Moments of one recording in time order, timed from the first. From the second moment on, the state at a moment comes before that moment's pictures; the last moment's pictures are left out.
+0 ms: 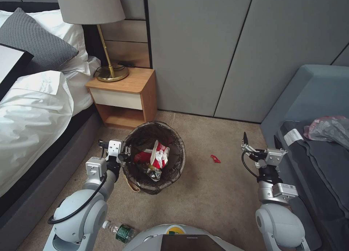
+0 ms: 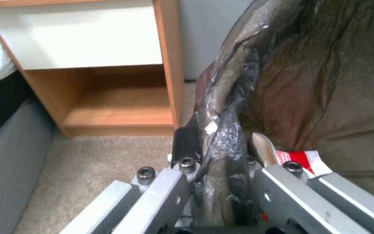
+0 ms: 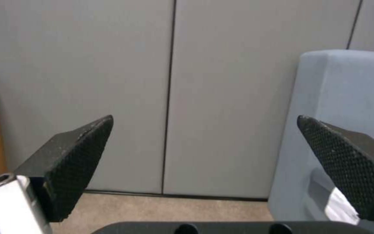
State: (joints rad) left arm 1.56 -1.34 -0.53 -2.48 -0.20 0.71 -0.06; right arm -1.66 1.48 0.74 2.22 0.08 0.12 0.12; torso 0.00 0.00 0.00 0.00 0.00
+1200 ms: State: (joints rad) left arm 1.55 -1.35 -0.53 -2.49 -0.32 0.72 -0.14; right arm -1.65 1.47 0.73 2.19 0.07 0.13 0.13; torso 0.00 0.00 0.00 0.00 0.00
